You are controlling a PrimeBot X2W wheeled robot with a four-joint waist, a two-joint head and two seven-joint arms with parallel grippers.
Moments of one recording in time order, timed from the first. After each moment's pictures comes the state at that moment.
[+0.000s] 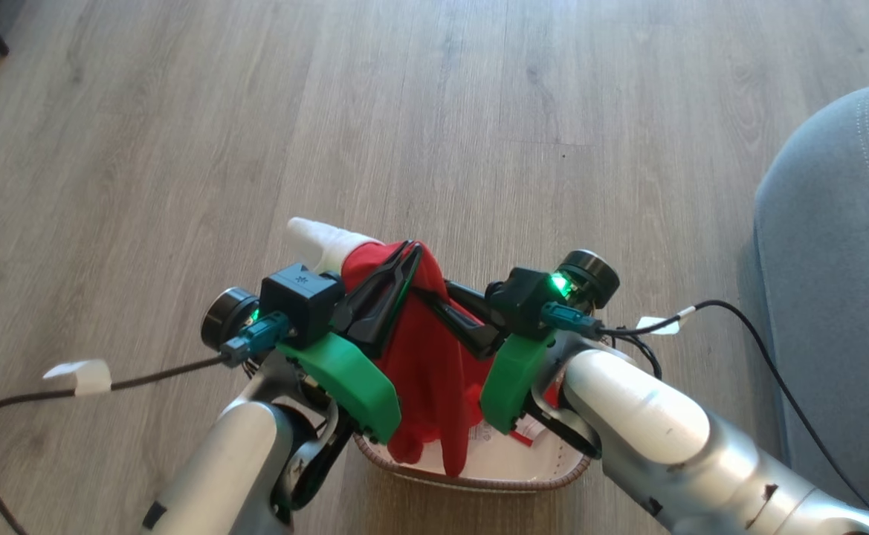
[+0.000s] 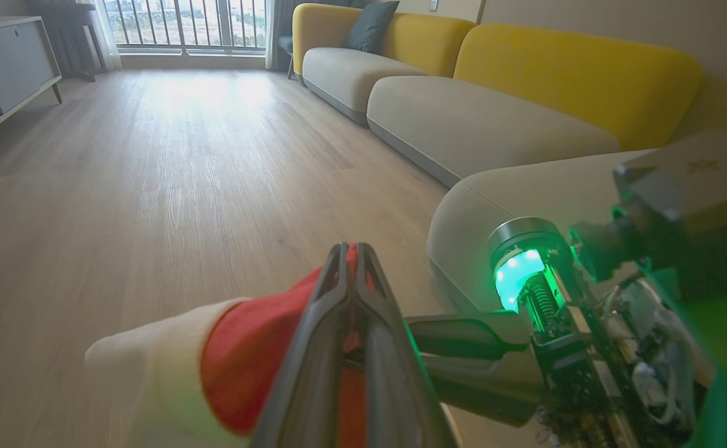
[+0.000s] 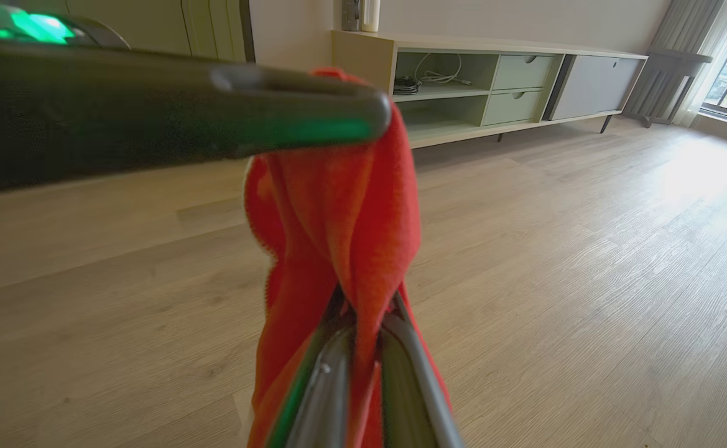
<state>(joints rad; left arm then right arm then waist) -0.30 0.17 -0.53 -0.01 -0.41 -0.01 0.03 -0.65 -0.12 0.91 0.58 0.43 0.13 -0.26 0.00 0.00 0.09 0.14</state>
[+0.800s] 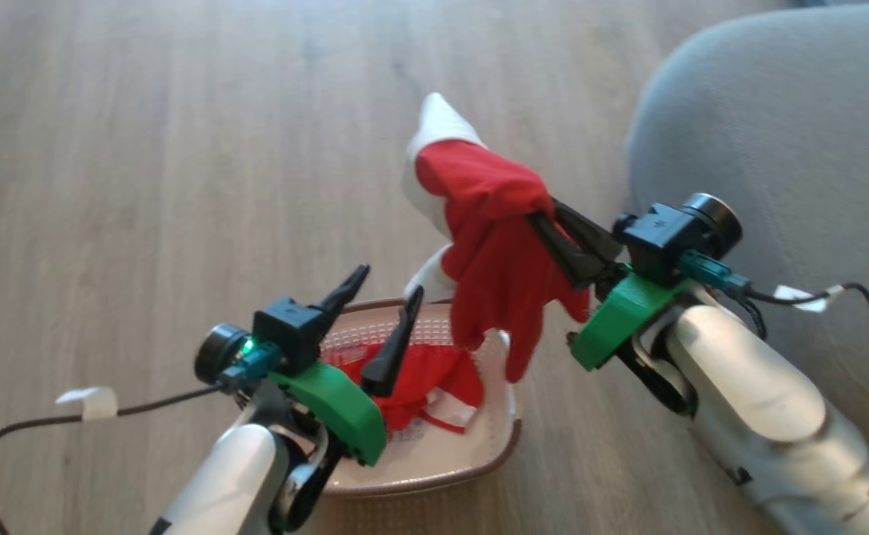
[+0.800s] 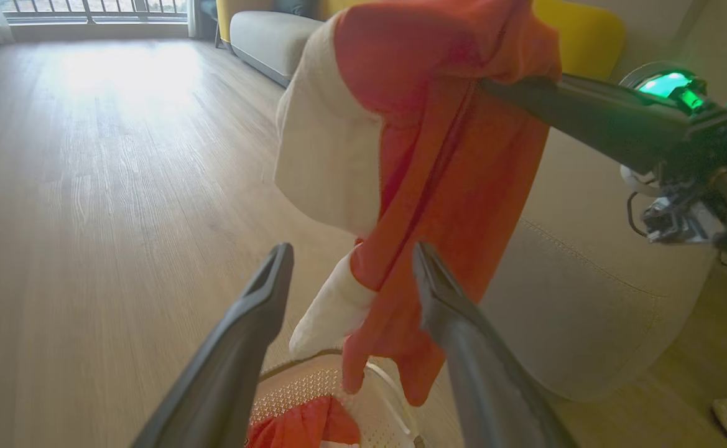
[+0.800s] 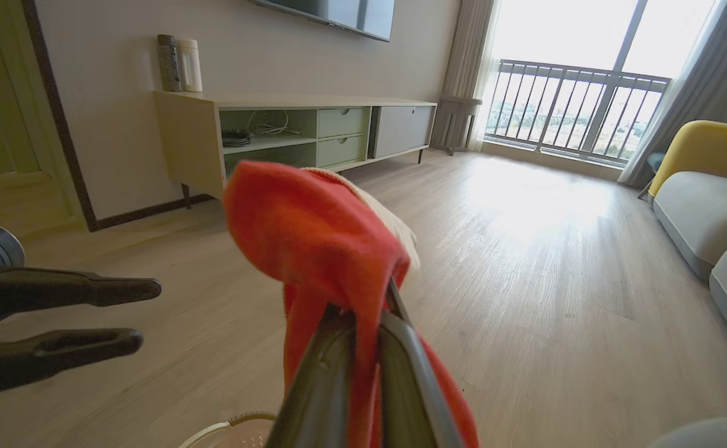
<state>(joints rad) -0.27 0.18 -0.53 0.10 -0.41 0.00 -0.06 -0.59 -0.27 0.67 0.38 0.40 0.13 -0.26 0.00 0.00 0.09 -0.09</state>
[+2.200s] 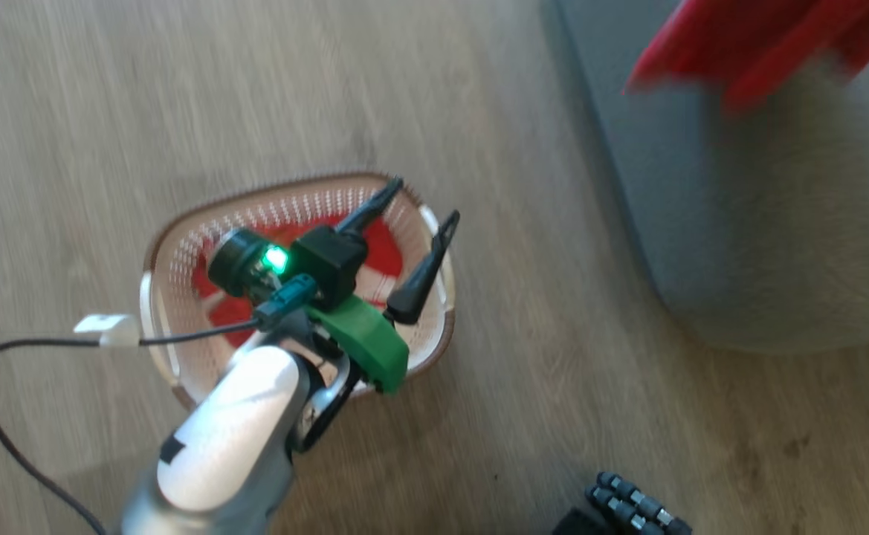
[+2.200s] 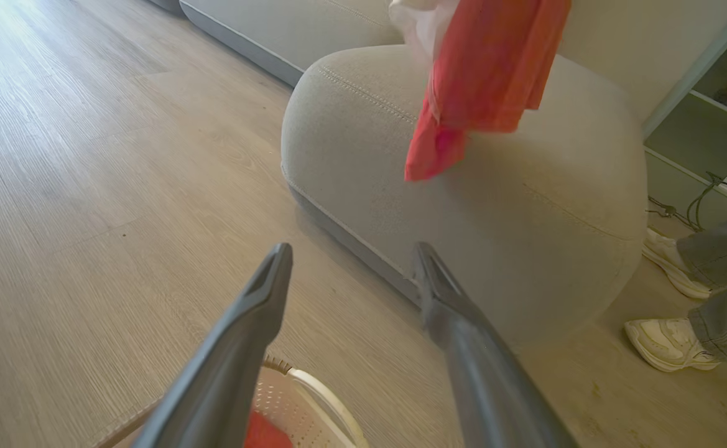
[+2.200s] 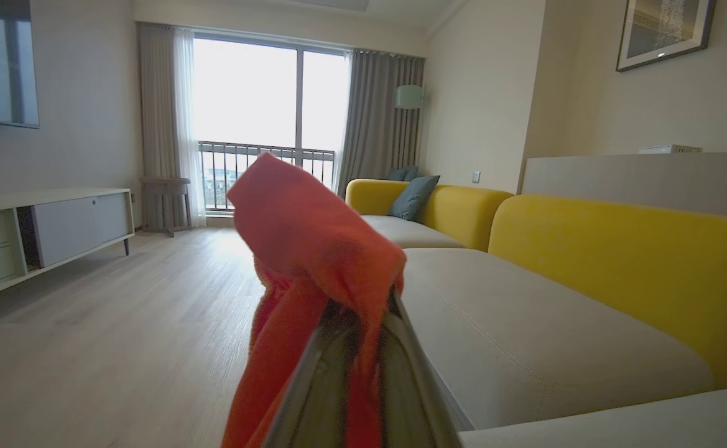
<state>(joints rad) -0.46 0.17 -0.61 0.14 -0.34 -0.02 -0.08 -1.01 -0.43 0.06 0.46 0.50 0.13 -0.26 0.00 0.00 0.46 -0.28</state>
